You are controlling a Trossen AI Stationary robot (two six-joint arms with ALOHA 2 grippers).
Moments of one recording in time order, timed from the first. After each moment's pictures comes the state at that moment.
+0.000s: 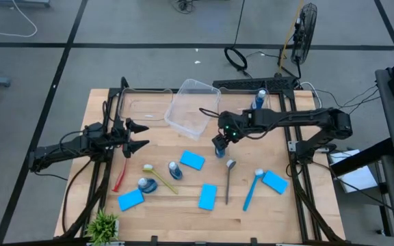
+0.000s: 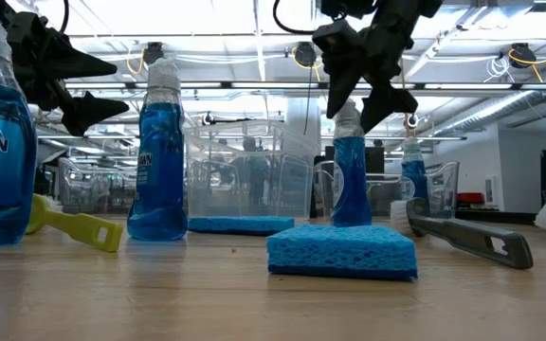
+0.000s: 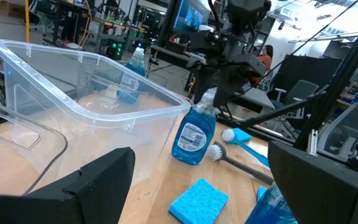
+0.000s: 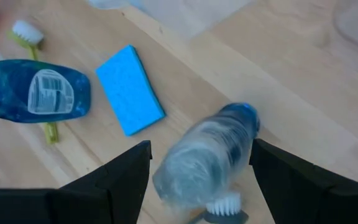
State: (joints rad) left arm 0.24 0.01 0.03 -0.01 0.10 -0.34; right arm -0.12 1.54 1.20 -0.72 -0.05 0.85
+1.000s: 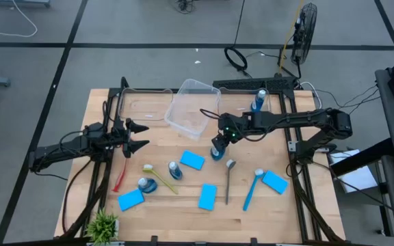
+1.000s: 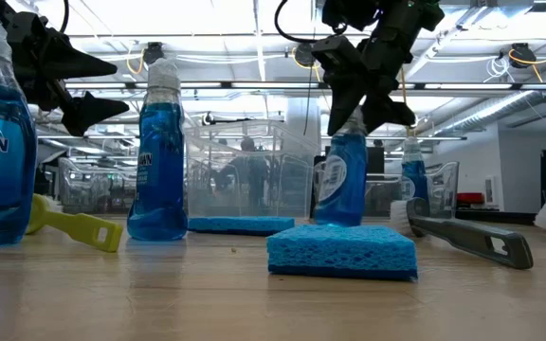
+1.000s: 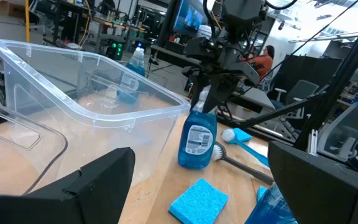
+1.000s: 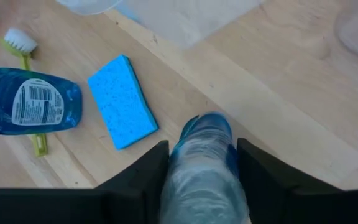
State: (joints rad) left arm 0.24 0.01 0.03 -0.01 0.10 -0.34; right arm -0.12 1.54 1.13 -0.62 -0.03 0.84
